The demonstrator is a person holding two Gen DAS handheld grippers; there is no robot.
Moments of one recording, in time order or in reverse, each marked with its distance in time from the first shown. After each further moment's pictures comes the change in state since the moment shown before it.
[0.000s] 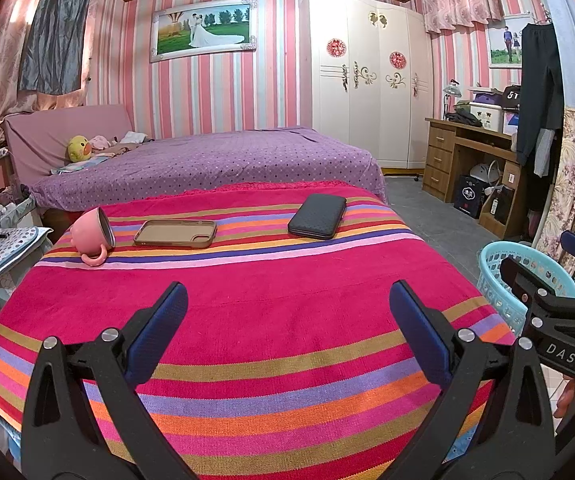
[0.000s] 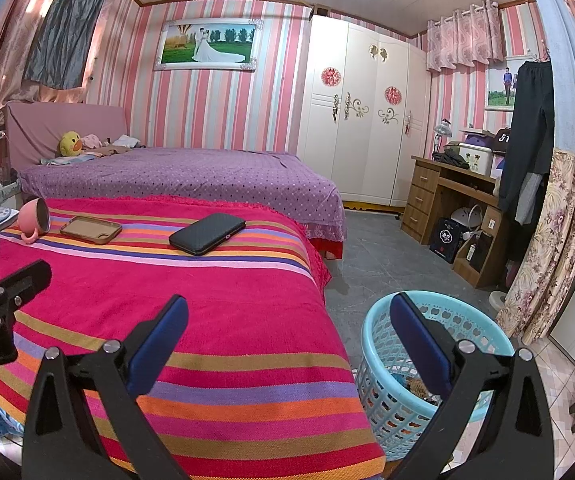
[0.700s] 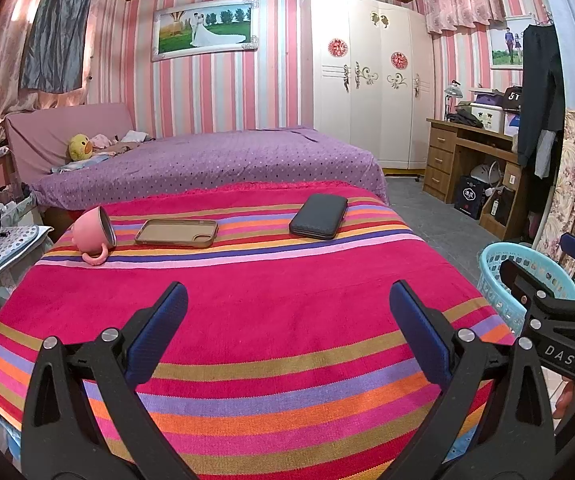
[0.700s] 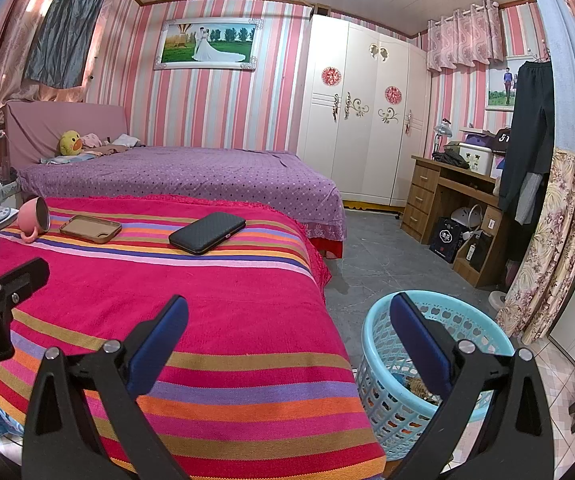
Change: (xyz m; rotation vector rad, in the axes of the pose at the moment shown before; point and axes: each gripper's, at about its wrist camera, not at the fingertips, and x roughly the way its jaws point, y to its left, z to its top) left arm 0.001 0.005 0.001 -0.009 0.001 0.006; right arm -0.001 -0.001 0.000 -0.001 0.000 -0.002
